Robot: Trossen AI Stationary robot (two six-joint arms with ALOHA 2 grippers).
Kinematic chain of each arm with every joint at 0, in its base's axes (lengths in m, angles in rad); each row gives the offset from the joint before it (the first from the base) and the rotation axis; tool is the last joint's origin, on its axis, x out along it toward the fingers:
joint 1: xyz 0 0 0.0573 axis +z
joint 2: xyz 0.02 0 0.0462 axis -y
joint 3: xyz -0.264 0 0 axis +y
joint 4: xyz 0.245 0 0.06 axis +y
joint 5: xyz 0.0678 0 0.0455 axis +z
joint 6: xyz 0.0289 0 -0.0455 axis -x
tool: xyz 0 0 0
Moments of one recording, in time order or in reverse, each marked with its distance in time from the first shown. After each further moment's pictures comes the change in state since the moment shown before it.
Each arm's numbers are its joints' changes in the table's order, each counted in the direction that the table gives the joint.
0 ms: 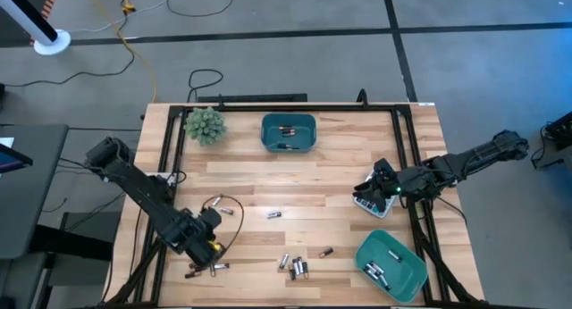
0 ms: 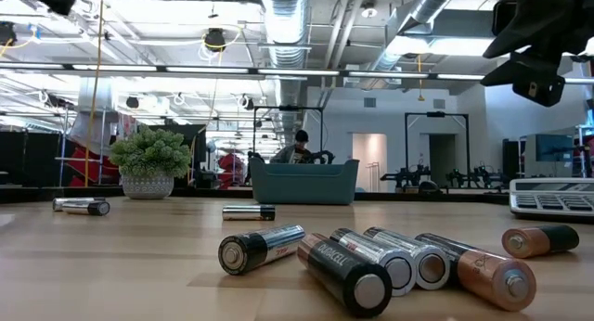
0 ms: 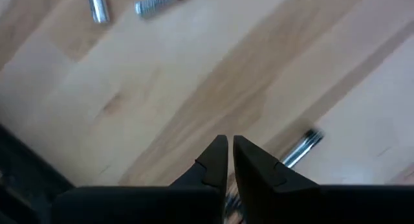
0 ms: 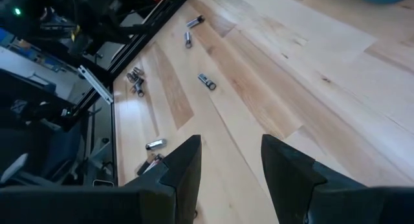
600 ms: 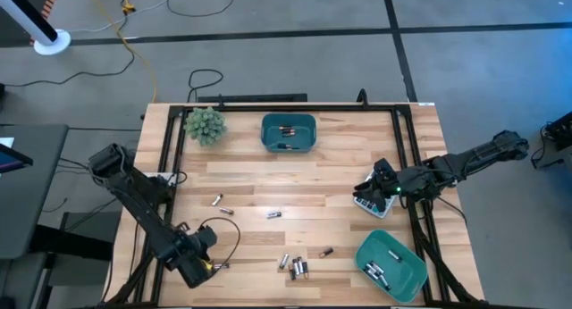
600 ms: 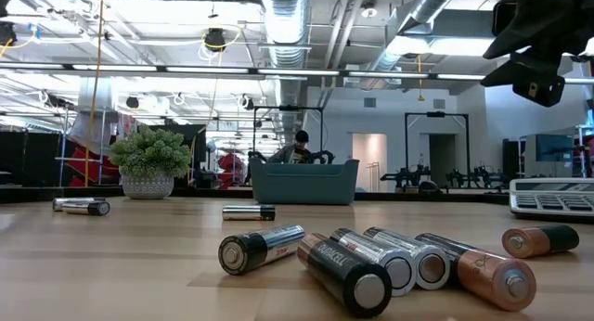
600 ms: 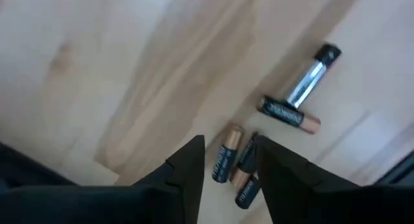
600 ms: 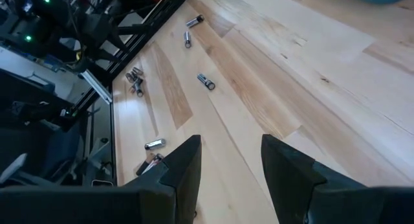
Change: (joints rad) left arm -0.146 -0.077 0.054 -0.134 -0.092 -0.026; right arm 0.000 0.000 0.000 0.003 0.000 0.001
